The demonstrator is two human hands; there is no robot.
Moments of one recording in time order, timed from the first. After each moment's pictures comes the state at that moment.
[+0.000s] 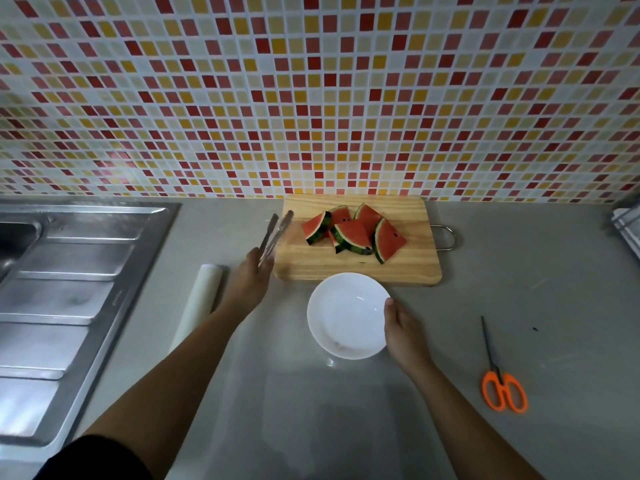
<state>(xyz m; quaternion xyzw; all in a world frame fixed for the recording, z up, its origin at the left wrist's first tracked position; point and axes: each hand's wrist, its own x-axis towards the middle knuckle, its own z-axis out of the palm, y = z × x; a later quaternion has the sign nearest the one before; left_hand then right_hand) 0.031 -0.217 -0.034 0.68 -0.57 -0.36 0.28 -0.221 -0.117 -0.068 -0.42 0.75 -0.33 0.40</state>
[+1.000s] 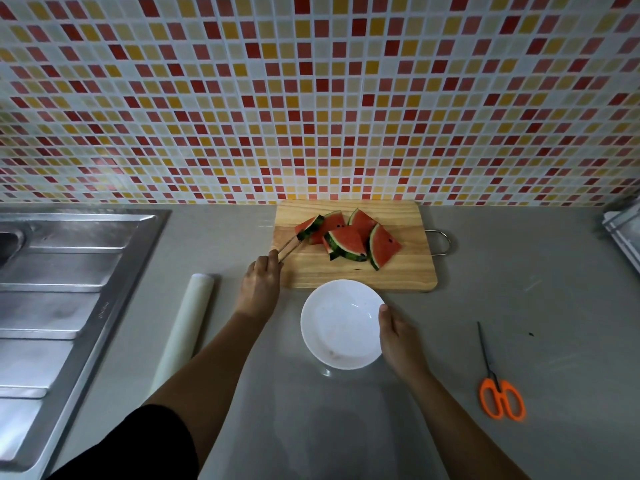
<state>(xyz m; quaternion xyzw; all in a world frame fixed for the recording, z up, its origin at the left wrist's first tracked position) 0.005 -0.225 -0.055 0.60 -0.78 0.07 0.19 -0.220 -0.120 -0.068 -0.42 0.75 -0.33 0.38</state>
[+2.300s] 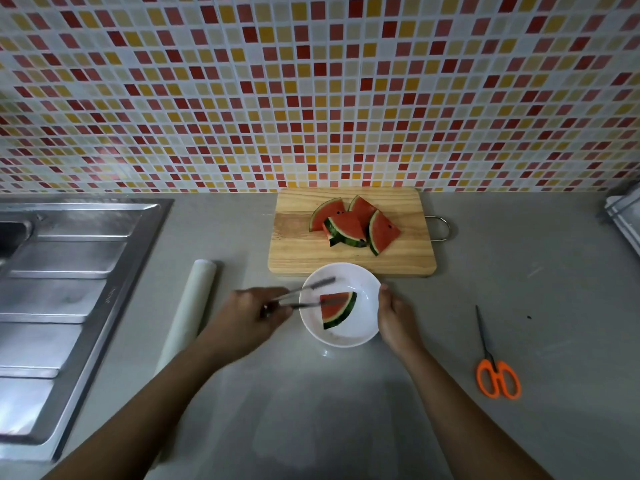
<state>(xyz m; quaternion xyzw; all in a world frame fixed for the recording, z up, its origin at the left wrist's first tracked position) 0.027 -0.134 0.028 0.53 -0.79 -0.24 0.18 -0.218 -0.126 -0.066 -0.39 0.75 -0.35 0.40</state>
